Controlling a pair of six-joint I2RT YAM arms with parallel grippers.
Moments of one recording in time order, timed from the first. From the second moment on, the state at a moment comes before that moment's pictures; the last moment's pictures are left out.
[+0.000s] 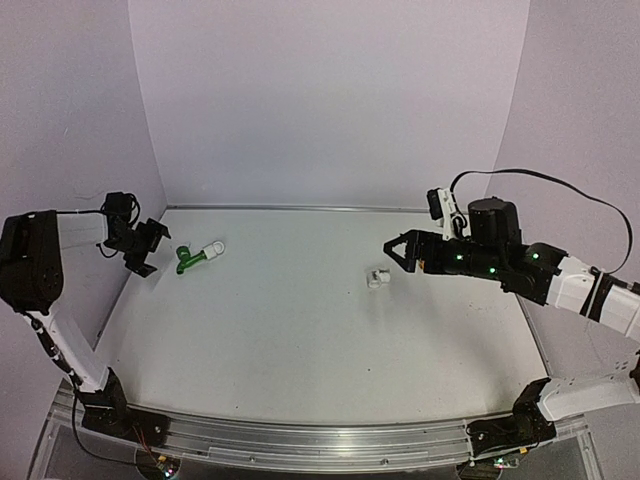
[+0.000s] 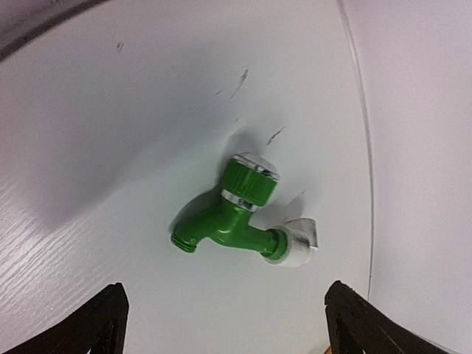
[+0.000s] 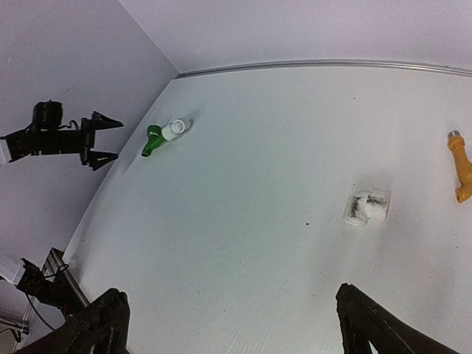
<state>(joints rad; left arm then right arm) 0.10 1.69 1.09 -0.31 0.26 -1.07 0.68 1.14 0.90 -0.20 -0.10 0.49</state>
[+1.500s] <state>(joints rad) -0.10 1.19 1.09 -0.34 0.65 -0.47 0.64 1.87 1.23 -0.32 0.17 0.52</state>
